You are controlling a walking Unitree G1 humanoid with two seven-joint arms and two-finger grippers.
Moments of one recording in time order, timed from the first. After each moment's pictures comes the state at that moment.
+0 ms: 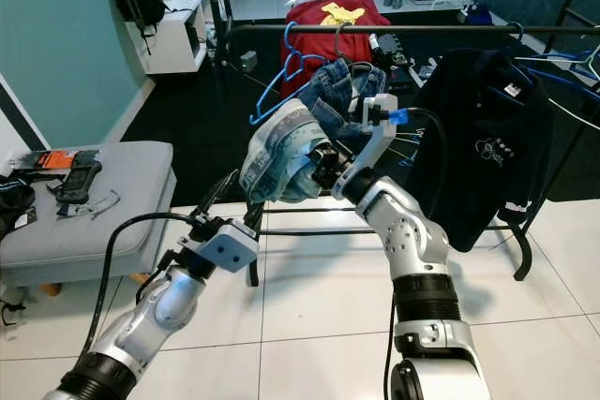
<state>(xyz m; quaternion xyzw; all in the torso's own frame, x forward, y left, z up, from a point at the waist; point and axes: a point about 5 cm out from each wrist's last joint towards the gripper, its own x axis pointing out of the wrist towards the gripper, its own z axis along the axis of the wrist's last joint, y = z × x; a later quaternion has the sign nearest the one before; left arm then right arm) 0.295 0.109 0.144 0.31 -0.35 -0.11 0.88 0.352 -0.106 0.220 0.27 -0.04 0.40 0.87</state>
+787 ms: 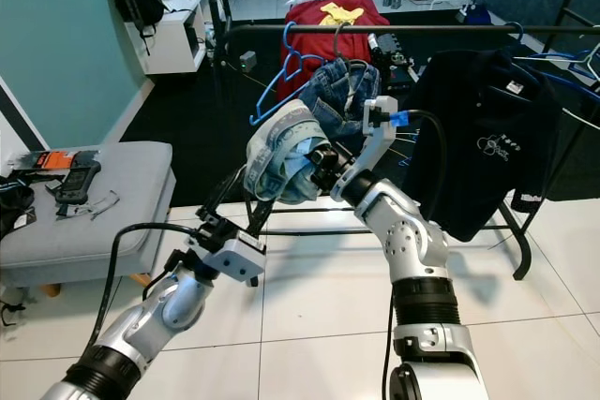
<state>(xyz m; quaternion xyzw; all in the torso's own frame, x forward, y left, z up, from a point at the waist) 0.290 0.087 0.137 0.34 -0.40 -0.15 0.84 0.350 -0.107 0.218 0.28 -0.04 0.40 0.87</state>
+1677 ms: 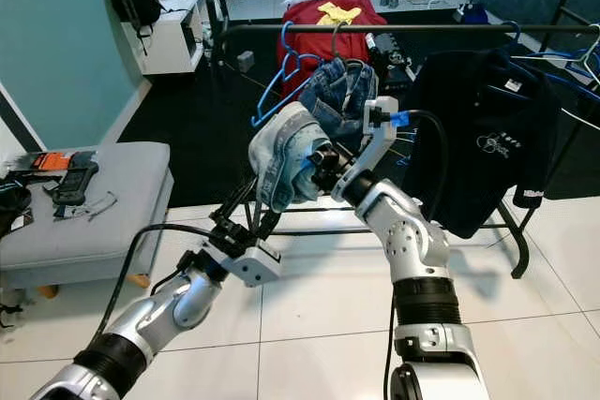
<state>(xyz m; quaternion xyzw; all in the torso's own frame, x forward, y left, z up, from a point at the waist) 0.296 0.088 0.133 0.34 -0.40 -0.14 0.84 0.350 -0.107 0.217 0.28 -0.03 0.40 0.87</state>
